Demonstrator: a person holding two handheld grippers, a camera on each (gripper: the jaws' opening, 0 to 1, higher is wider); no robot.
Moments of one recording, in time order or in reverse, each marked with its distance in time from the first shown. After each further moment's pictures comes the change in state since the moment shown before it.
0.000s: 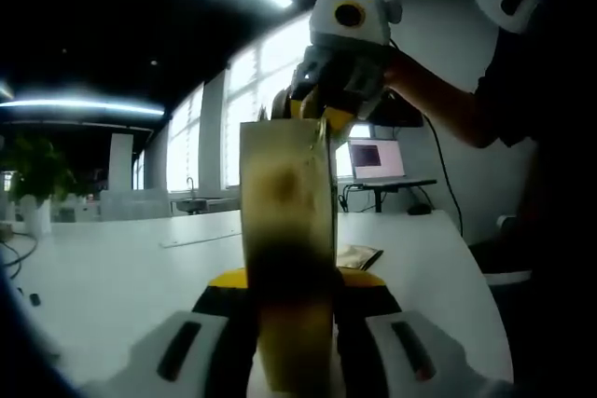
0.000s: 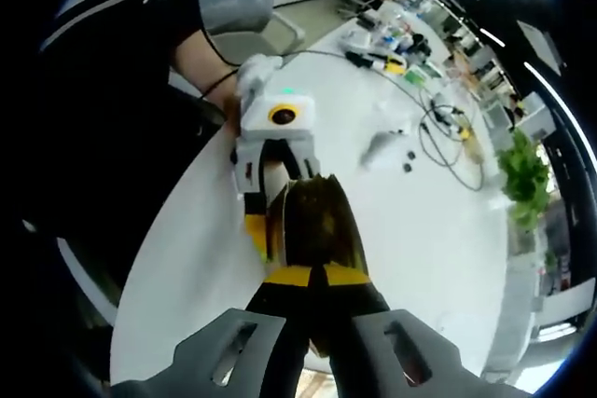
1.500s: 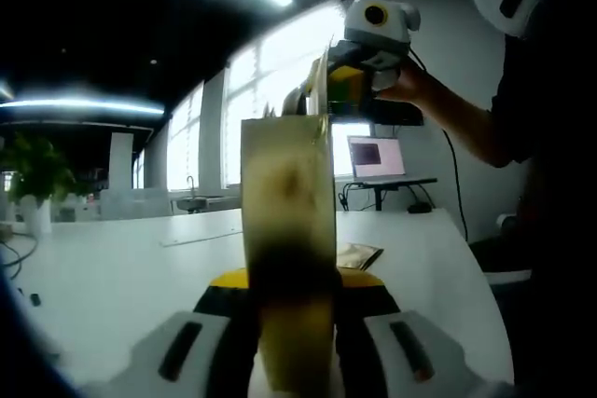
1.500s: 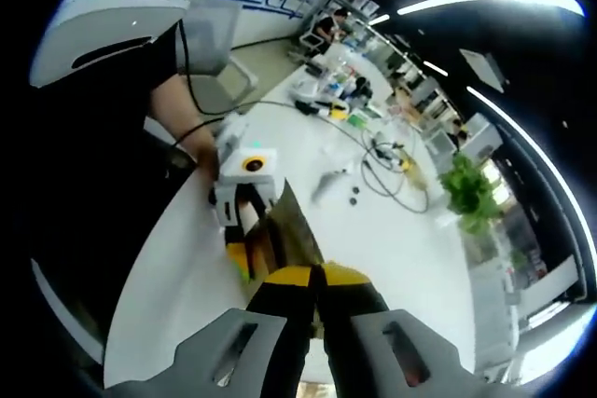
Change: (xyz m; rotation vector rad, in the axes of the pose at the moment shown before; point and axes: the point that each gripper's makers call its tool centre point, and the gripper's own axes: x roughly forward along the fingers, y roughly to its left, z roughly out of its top) left arm 0.001 0.001 -0.002 0.002 0.008 0.002; right arm -0.057 -0.011 0.012 0.068 -0.207 -0.270
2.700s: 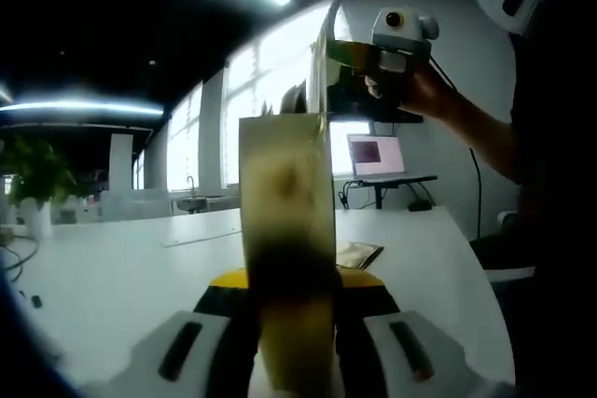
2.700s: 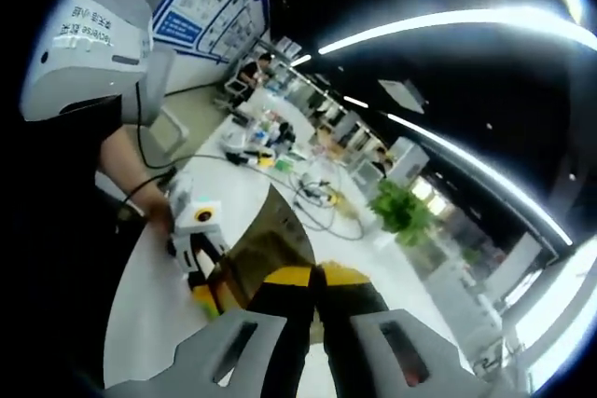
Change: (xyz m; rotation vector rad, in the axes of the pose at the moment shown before) left arm 0.000 -0.001 0.000 0.011 0.006 0.002; right arm -0.046 -0.027 0.019 0.130 -0.208 -0.368
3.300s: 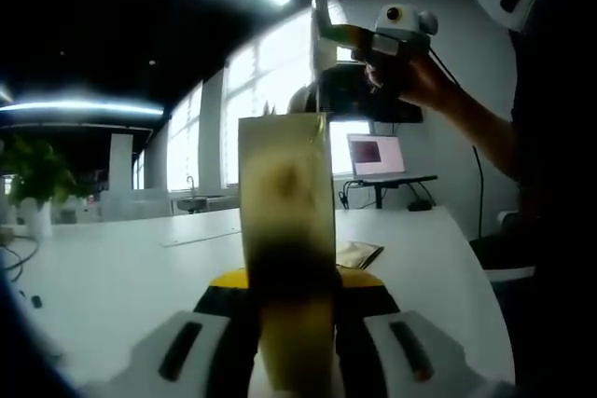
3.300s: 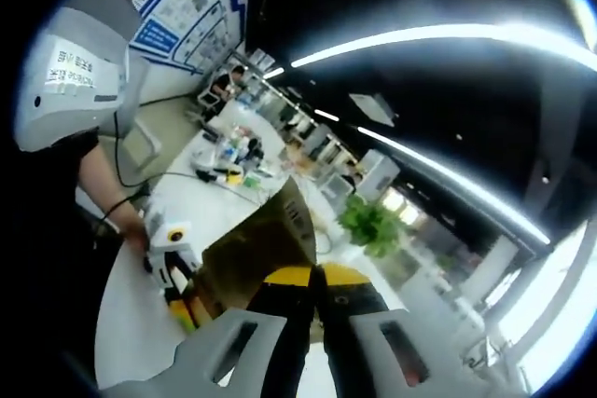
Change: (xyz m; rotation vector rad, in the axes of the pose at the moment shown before) left arm 0.000 0.001 0.000 0.000 0.000 0.000; right arm -0.025 -0.038 0.022 0.014 -0.058 -0.154
